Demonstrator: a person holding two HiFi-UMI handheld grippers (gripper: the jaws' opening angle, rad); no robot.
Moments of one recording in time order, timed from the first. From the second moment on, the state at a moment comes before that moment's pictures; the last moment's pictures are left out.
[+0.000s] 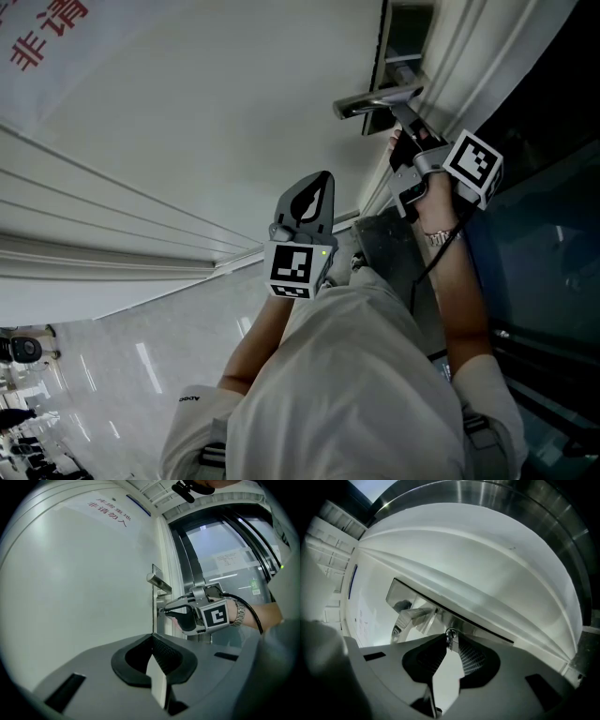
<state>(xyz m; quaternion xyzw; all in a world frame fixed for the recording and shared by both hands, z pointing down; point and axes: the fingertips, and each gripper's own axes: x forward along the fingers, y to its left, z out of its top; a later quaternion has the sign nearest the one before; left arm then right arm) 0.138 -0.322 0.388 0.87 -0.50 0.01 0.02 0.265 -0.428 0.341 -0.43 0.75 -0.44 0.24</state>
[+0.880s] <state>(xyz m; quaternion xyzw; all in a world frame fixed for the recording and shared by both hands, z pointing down) 0.135 -0.317 0.397 0.86 -0.50 0.01 0.03 0.241 -0.377 0.387 -0.51 0.83 -0.23 0.04</state>
